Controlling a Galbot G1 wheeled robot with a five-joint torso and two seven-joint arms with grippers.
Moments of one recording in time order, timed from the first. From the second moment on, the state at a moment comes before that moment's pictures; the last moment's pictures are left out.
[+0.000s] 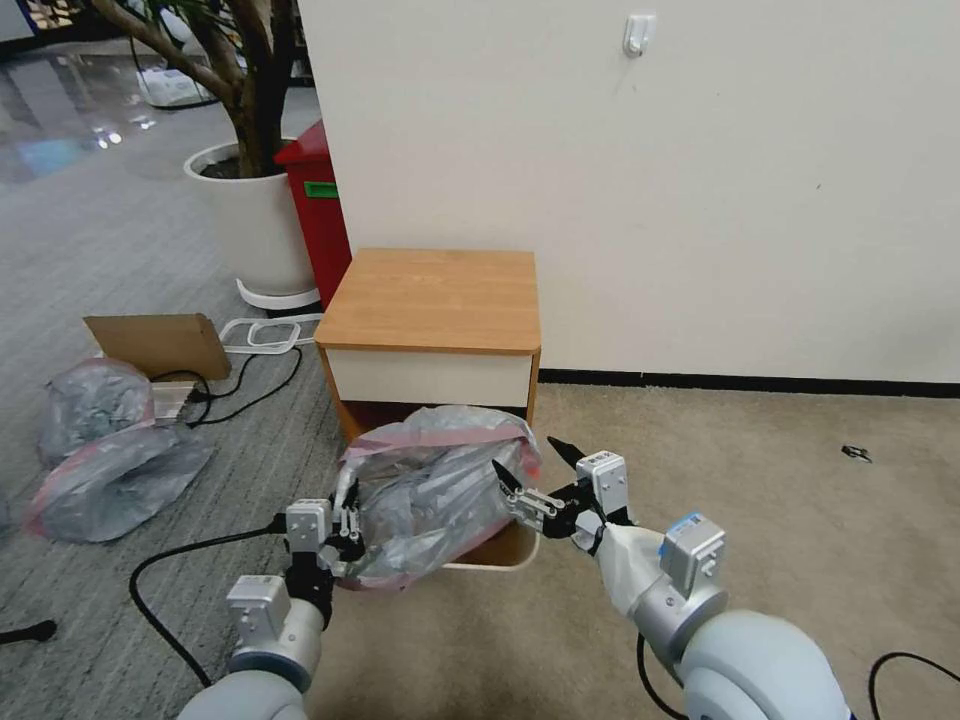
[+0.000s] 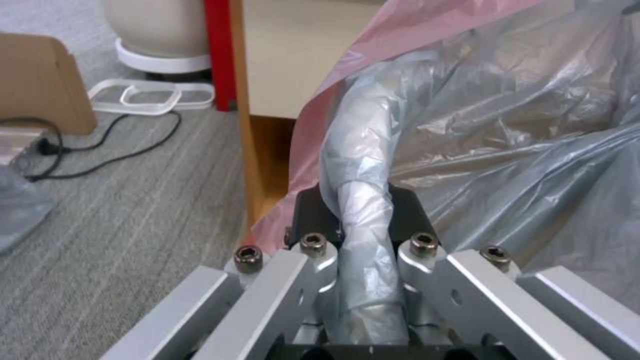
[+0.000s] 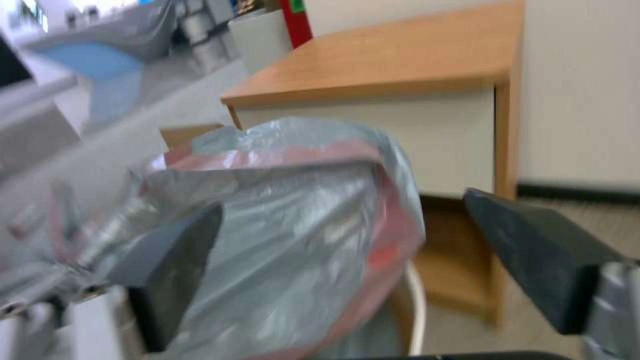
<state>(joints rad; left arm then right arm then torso) 1.73 -1.29 -0.47 -2.31 -0.34 0.28 -0.23 -1.52 1.20 0.18 2.45 0.46 -0.50 0.16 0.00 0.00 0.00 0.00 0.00</state>
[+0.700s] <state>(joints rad) 1.67 -1.27 -0.49 -2.30 -0.53 0.24 -0.28 -1.55 1.35 0.19 2.48 1.31 -0.50 0.40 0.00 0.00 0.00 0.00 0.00</state>
